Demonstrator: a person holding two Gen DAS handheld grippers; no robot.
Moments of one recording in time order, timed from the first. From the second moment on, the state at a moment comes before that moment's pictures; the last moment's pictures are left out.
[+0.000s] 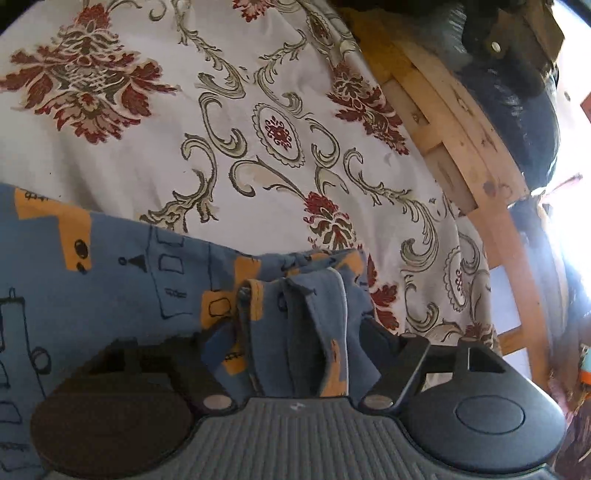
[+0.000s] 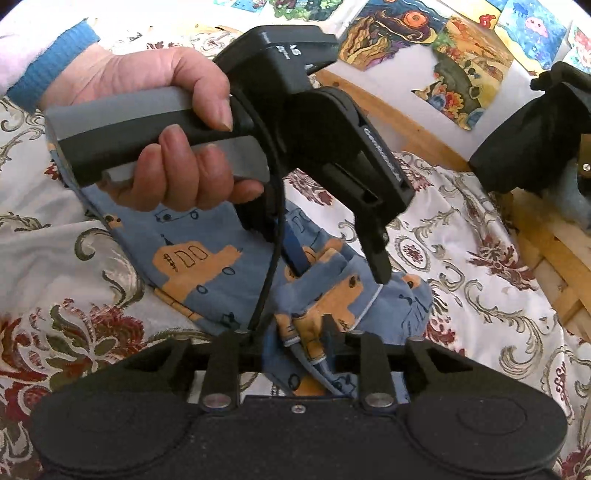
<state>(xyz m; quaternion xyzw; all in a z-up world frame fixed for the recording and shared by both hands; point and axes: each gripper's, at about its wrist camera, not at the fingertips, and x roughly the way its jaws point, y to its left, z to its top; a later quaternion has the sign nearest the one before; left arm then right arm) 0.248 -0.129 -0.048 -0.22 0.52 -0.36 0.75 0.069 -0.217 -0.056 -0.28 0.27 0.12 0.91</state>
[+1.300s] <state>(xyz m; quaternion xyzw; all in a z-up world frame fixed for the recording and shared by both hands) 0.216 -0.046 -0.049 -0.21 0.49 -0.27 0.80 0.067 -0.183 -0.059 -0.22 0.27 0.20 0.92</state>
